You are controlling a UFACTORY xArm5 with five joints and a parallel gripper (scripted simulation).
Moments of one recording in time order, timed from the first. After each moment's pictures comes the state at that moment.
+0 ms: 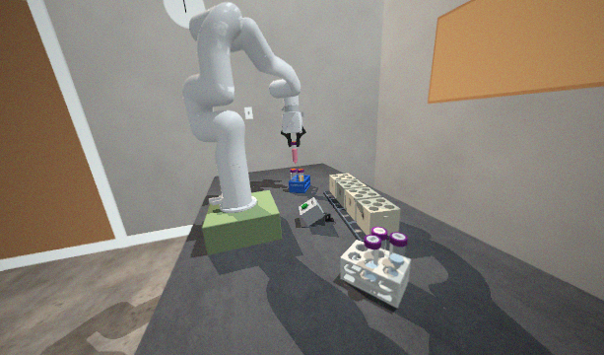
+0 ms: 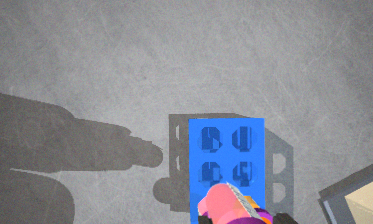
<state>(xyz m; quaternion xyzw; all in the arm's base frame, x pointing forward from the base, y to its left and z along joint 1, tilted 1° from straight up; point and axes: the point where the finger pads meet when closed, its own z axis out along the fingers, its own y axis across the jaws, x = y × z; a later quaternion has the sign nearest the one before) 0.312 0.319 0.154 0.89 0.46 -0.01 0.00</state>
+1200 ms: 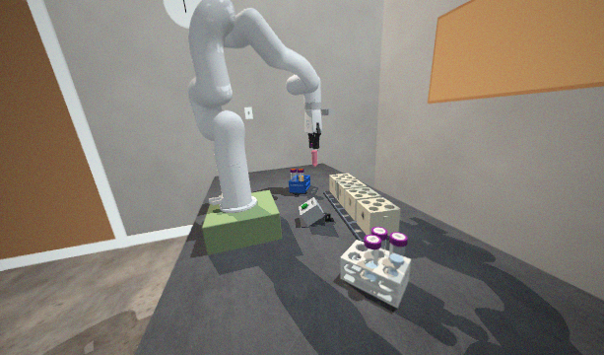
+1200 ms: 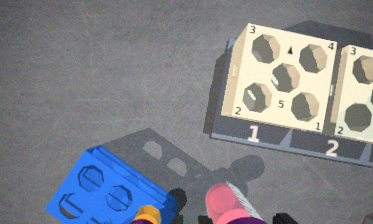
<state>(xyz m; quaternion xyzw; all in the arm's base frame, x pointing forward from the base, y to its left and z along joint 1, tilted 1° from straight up) 0.373 0.191 0.154 1.00 0.01 -0.01 0.00</state>
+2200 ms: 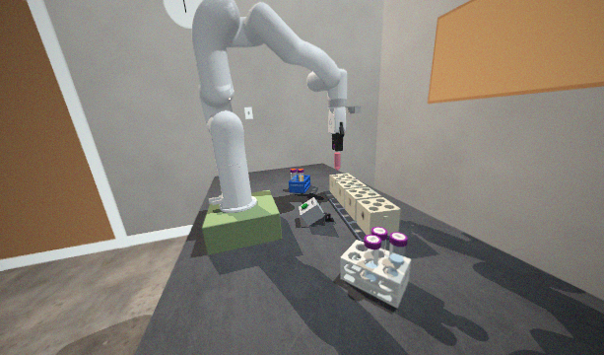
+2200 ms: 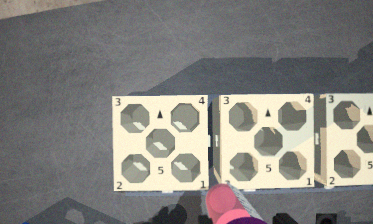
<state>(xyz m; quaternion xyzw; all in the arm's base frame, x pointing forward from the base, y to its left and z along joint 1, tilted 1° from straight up) 0.430 0.071 0.155 1.00 -0.09 -0.01 0.00</state>
